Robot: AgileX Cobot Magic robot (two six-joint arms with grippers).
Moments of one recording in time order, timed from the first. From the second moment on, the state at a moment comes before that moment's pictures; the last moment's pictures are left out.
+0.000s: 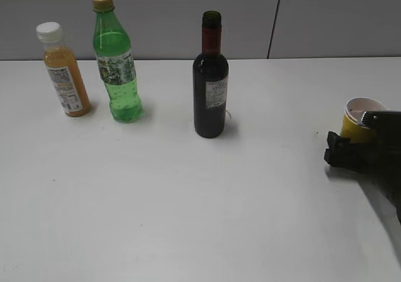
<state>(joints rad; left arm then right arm) 0.04 -0.01 -0.47 -0.15 1.09 0.15 0.12 2.21 -0.47 0.10 -1.25 0.03</state>
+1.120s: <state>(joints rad) 0.04 -0.01 -0.47 -0.15 1.09 0.15 0.12 2.25 -0.55 0.09 -1.25 0.03</state>
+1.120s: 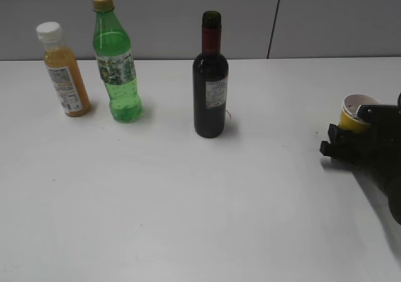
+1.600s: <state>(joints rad) 0.04 -0.01 -0.47 -0.15 1.09 0.15 0.12 2.10 -0.47 -0.14 -1.22 0.03</state>
